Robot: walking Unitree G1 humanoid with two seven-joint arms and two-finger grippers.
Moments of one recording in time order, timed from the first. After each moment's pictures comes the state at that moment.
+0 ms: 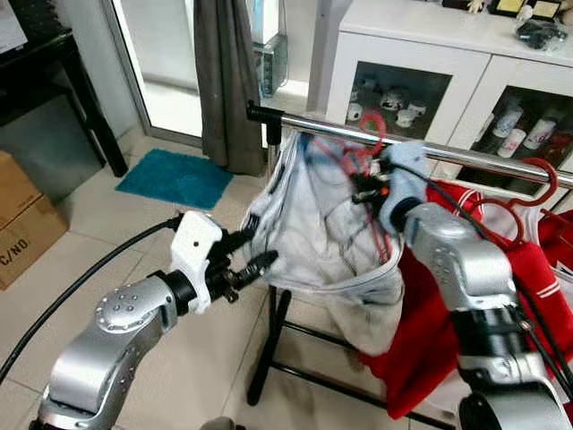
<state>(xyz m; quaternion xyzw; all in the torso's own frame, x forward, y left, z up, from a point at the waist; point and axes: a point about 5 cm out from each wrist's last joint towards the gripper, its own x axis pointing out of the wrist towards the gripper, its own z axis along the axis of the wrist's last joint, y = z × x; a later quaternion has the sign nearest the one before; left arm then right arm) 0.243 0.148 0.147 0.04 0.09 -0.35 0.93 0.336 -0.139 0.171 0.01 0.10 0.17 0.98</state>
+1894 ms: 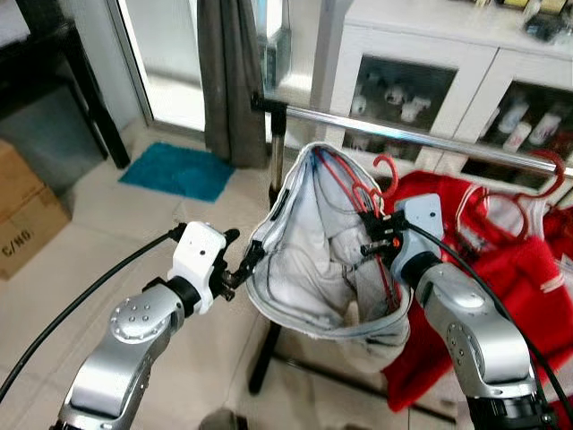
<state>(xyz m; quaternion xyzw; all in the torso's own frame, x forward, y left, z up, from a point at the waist) 0.248 0.148 0.127 0.09 0.08 -0.29 0.95 0.278 -0.143 0.134 0.00 0.10 0.17 0.98</state>
